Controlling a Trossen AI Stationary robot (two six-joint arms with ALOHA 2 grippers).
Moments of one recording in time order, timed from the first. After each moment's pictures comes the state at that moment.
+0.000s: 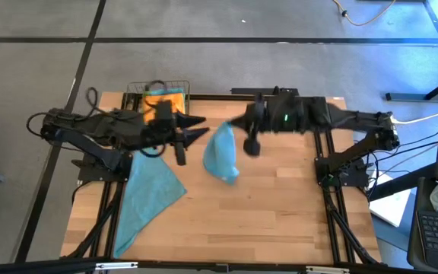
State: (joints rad) left arm -0.25 1.27 1.53 -0.33 -0.58 -0.30; right arm 0.02 1.47 1.67 -0.61 0.21 -0.01
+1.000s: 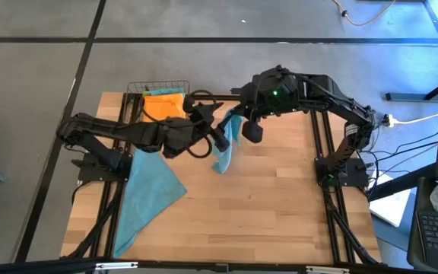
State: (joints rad) left arm -0.14 1.52 1.53 -0.12 -0.90 0.00; right arm -0.07 1.77 2.35 -1.22 0.11 0.02
